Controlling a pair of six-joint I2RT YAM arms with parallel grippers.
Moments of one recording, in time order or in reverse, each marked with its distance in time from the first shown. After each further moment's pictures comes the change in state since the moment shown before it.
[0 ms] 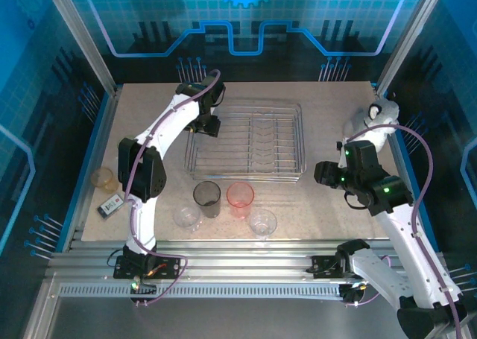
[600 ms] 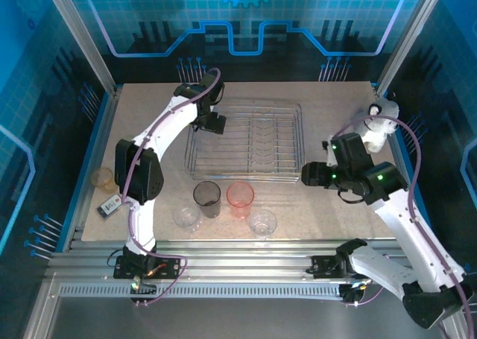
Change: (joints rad) left arm 0.000 -0.061 -0.080 0.145 -0.027 0.015; right arm 0.159 0.129 0.144 -0.125 -0.053 0.043
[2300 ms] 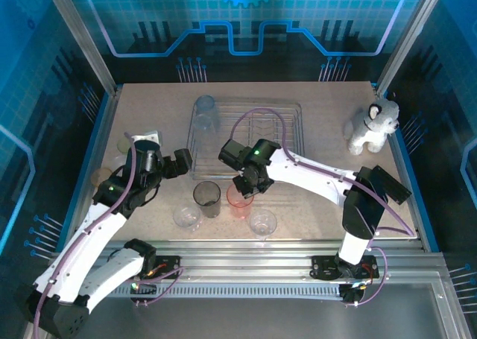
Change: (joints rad) left arm 0.017 -1.184 -1.045 0.430 0.079 -0.321; right arm 0.542 0.803 0.418 -0.072 0.166 0.058
